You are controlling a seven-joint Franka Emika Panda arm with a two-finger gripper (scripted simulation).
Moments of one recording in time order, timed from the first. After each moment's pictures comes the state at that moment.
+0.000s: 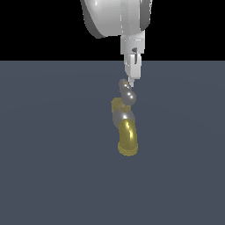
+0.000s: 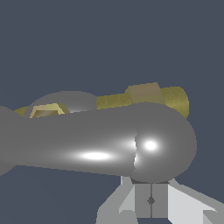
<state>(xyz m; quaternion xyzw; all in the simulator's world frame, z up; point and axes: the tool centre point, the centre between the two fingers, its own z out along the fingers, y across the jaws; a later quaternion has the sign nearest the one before) 0.074 -0.077 0.195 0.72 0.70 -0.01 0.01</state>
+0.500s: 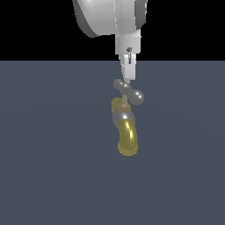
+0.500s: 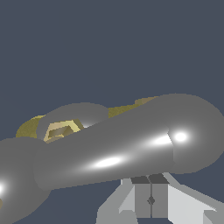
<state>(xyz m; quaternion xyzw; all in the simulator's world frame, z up) 0.056 -0.059 0.195 0.72 0.69 -0.01 0.02</state>
